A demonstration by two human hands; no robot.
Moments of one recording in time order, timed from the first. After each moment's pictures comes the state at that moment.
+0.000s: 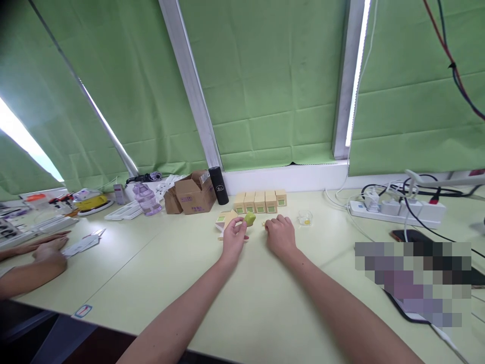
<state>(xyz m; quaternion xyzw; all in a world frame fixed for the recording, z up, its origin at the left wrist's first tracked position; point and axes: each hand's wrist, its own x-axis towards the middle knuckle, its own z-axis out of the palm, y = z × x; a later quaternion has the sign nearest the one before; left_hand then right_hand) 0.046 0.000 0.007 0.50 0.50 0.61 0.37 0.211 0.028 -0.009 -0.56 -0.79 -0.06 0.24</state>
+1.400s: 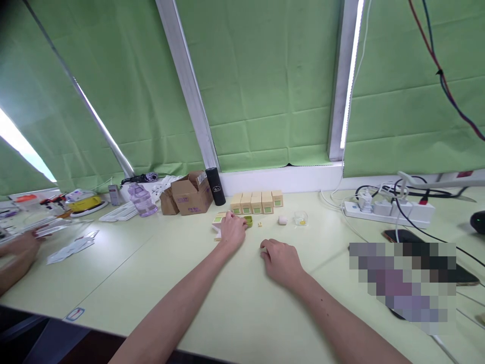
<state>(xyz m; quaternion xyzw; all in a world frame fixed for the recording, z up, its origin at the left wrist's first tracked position) 0.028 0.057 0.003 0.74 0.62 0.27 -0.01 0.226 -0.044 -0.007 -0.55 -0.80 0.11 0.22</state>
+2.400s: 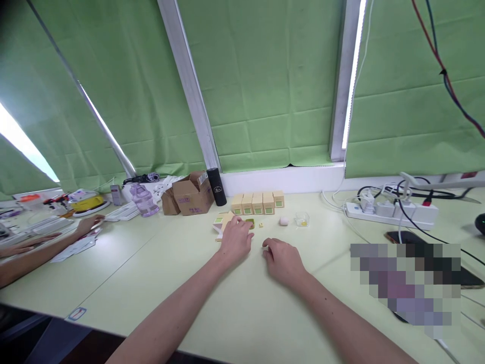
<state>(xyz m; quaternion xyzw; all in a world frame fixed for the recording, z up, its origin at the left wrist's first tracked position) 0.040 0.003 0.024 0.81 0.54 0.23 -0.01 0.228 -0.041 -0.006 -0.56 -0.78 0.13 0.24</state>
